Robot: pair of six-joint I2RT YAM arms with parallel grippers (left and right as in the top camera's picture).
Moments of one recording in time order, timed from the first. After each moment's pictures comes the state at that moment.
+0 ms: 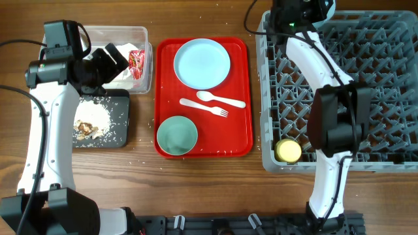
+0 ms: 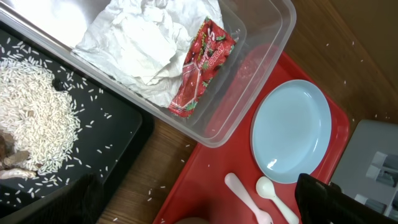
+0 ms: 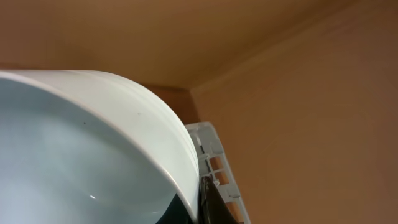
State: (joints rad) left arm 0.13 1.57 1.44 -0.94 0.17 -0.55; right arm 0.18 2.25 1.83 -0.10 1.15 -0.54
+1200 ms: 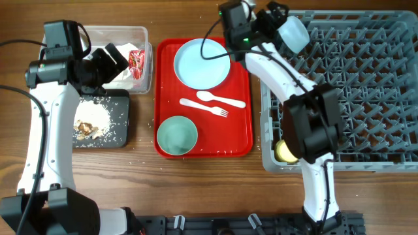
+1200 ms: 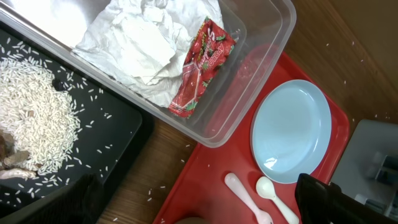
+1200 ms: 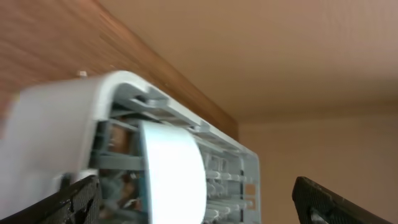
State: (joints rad) left arm 0.13 1.57 1.44 -0.94 0.17 -0.55; right arm 0.44 2.26 1.84 -0.38 1.03 -0.55
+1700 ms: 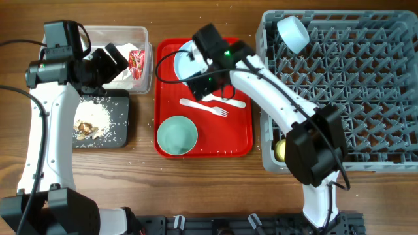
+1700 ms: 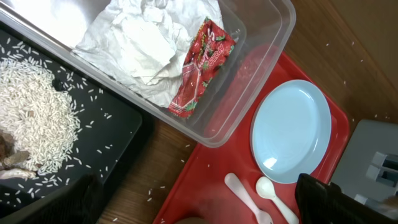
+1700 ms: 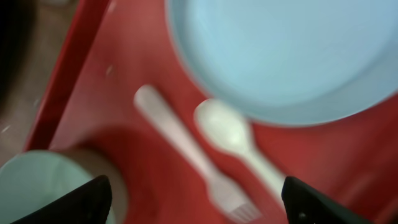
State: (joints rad) left arm 0.13 1.57 1.44 -0.94 0.17 -0.55; right arm 0.61 2.10 1.76 -0.95 -0.17 0.12
